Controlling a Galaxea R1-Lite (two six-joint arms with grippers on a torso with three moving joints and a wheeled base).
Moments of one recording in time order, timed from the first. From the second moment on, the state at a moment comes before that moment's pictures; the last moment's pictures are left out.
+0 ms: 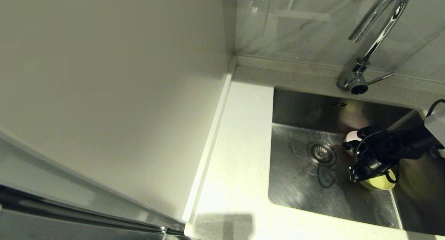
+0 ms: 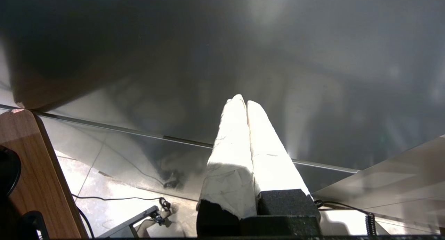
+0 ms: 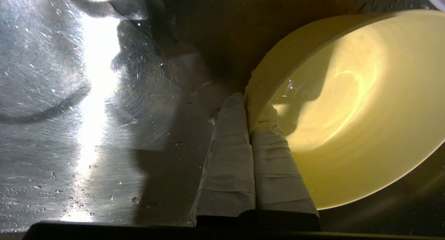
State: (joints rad) left arm 0.00 0.00 0.00 -0.01 0.00 -0.01; right arm -0.20 2.34 -1.39 0.16 -0.17 -0.31
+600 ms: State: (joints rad) left arm 0.00 0.00 0.00 -0.01 0.00 -0.01; right arm -0.21 2.33 -1.40 0.16 -0.17 -0.30
